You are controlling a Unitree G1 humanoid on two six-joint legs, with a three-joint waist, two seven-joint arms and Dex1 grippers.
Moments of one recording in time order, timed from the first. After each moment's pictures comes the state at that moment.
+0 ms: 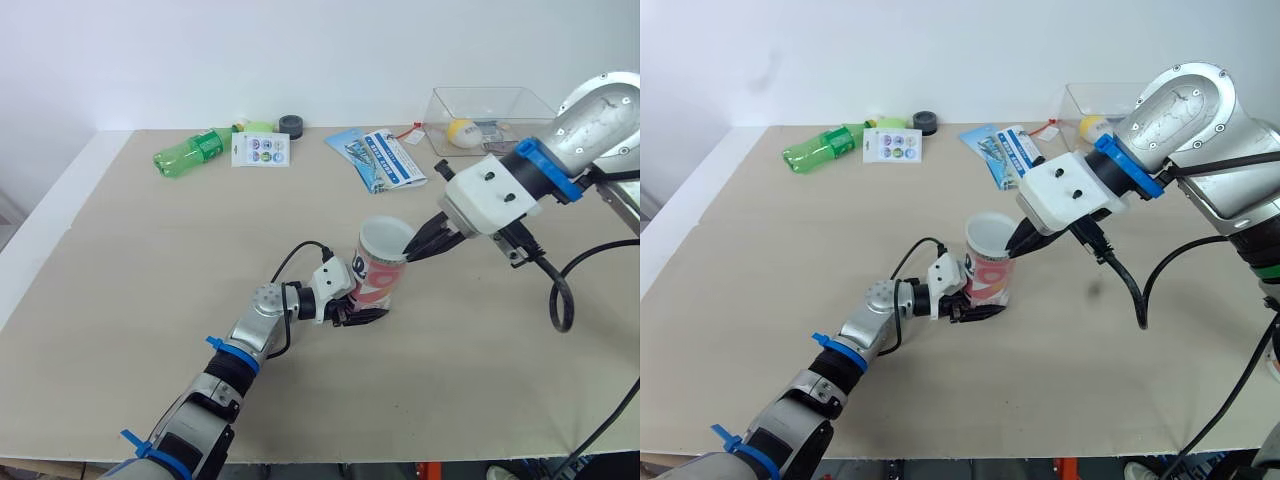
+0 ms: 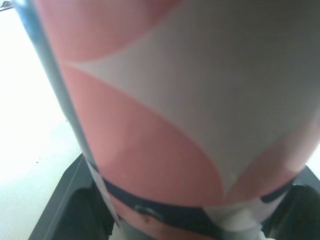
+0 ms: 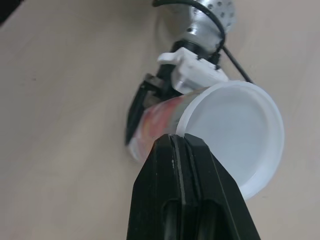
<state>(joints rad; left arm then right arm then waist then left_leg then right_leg) -0.61 0.03 -0.30 0.57 -0.07 -0.11 -0.97 -1.36 -1.20 0.79 0.02 0.51 0.01 1.57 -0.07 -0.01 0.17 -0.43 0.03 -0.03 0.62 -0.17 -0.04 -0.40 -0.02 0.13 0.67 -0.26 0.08</state>
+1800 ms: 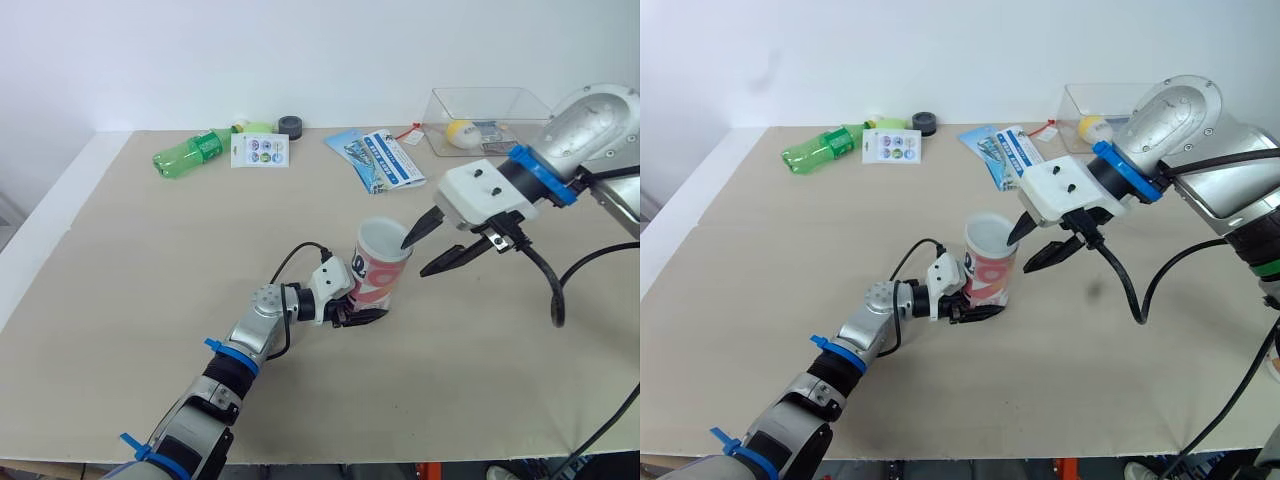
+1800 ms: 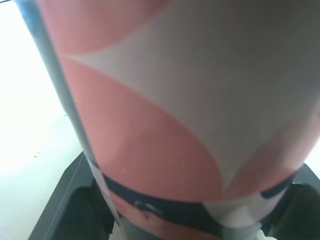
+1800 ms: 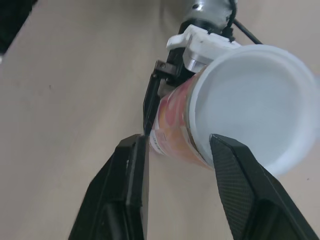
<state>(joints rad) -0.60 0.03 -0.30 0.53 -0.08 -0.06 -0.97 -1.38 -1.21 0.83 0.09 0.58 0.16 1.58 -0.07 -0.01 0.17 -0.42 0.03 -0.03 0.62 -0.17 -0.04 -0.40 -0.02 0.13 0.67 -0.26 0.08</state>
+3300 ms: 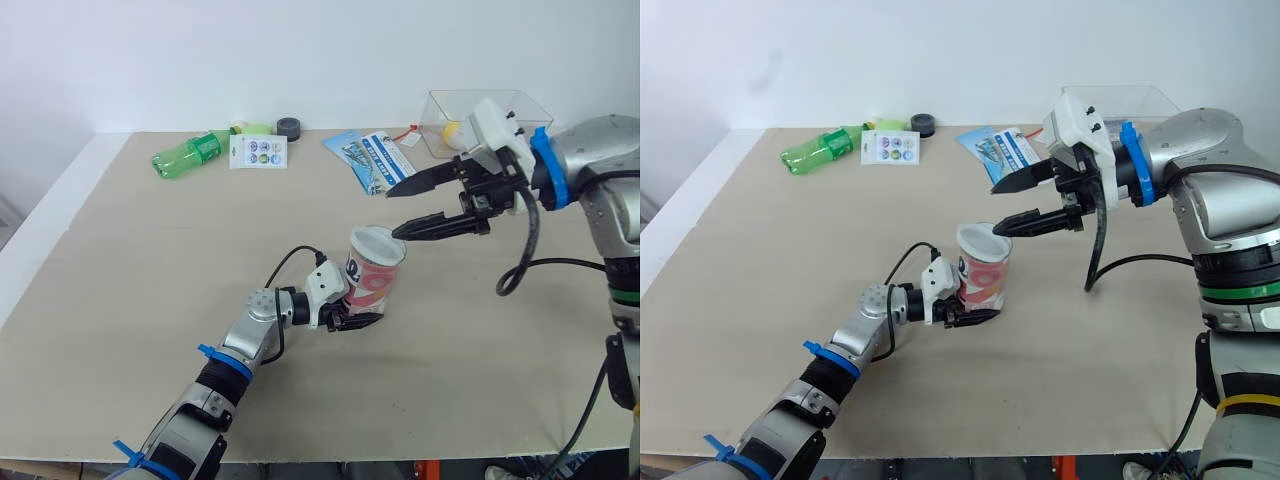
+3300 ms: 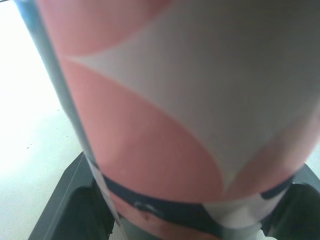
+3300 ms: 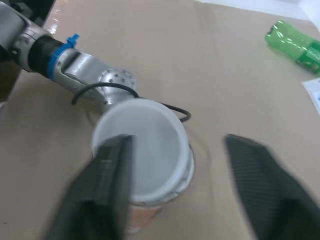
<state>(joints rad) -0.56 0.06 -0.30 0.48 -0.10 -0.04 -0.97 -1.03 -0.89 0.20 0.08 0.42 0.53 1.47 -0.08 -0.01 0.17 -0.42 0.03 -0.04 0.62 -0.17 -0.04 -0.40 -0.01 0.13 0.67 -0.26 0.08</state>
